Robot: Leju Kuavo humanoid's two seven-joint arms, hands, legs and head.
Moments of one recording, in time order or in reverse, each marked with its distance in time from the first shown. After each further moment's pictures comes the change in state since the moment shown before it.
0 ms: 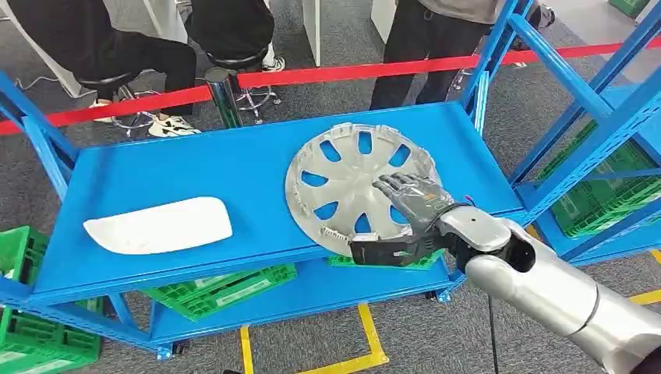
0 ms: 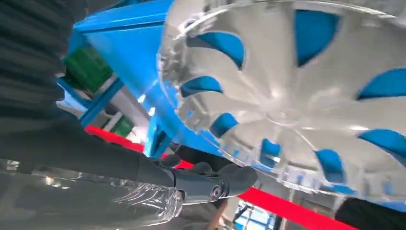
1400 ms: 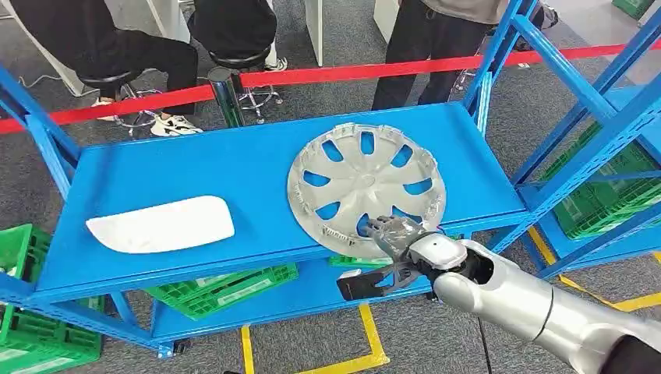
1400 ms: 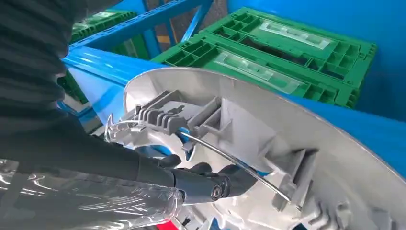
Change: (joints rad) left arm 0.000 -0.003 0.000 0.000 0.022 -0.004 0.039; right arm -0.018 0.075 0.195 0.185 -0.009 0.061 0.023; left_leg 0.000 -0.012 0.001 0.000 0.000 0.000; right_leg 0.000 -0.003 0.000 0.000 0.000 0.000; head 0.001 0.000
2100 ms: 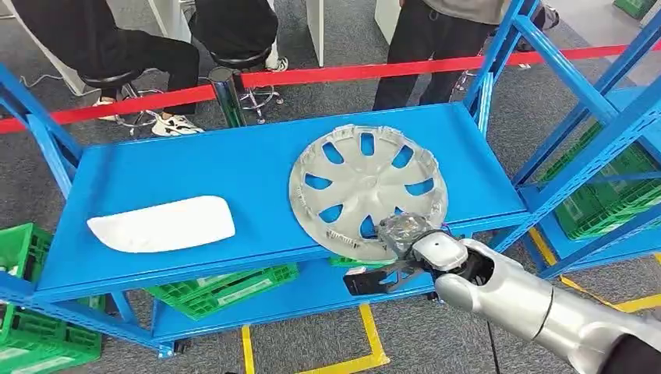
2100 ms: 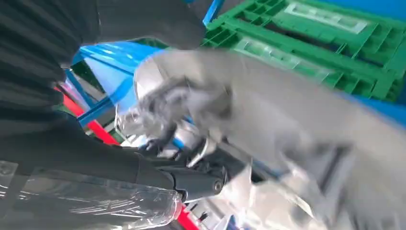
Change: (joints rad) left arm 0.000 0.000 0.000 0.000 0.000 -0.015 0.028; right arm -0.005 -0.007 0.013 0.039 0.092 -0.007 -0.003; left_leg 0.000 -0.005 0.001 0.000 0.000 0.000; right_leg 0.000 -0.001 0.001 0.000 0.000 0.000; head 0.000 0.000
